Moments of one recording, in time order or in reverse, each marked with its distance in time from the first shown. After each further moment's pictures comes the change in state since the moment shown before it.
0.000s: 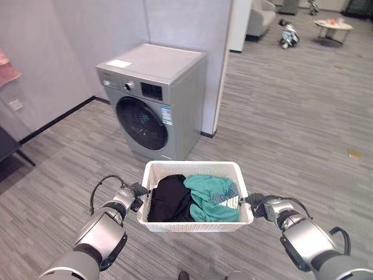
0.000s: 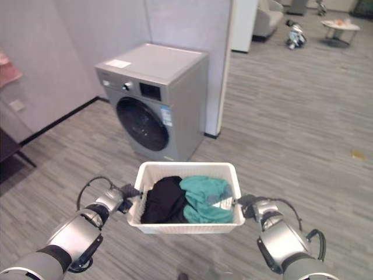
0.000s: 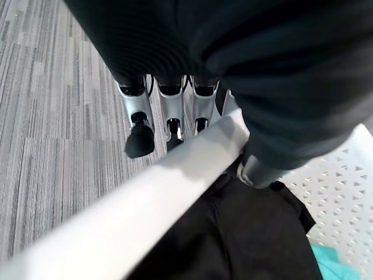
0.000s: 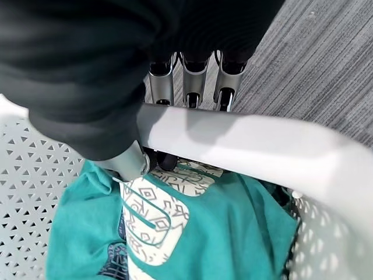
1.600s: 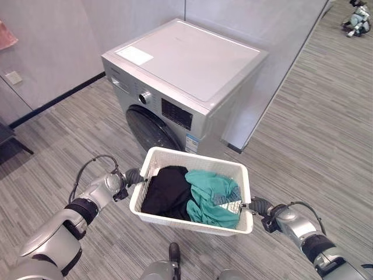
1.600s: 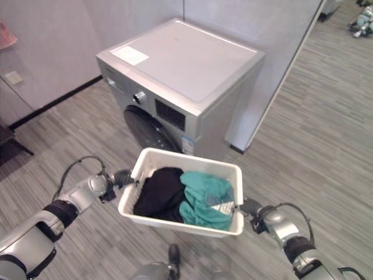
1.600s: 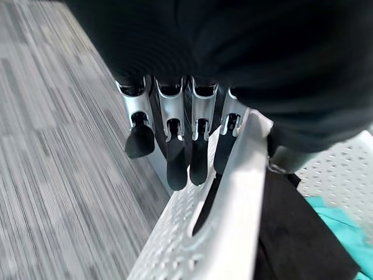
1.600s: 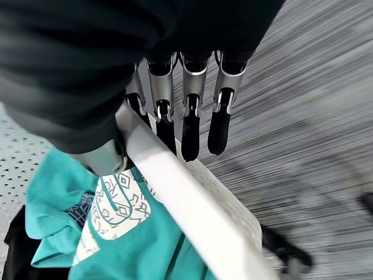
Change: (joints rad) left arm 0.117 0.419 -0.051 -0.677 0.112 -0.021 -0.136; right arm 0.397 -0.238 0.003 -0.788 -0.096 0.013 0.076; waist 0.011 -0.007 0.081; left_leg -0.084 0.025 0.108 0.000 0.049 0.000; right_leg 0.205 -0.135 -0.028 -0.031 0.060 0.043
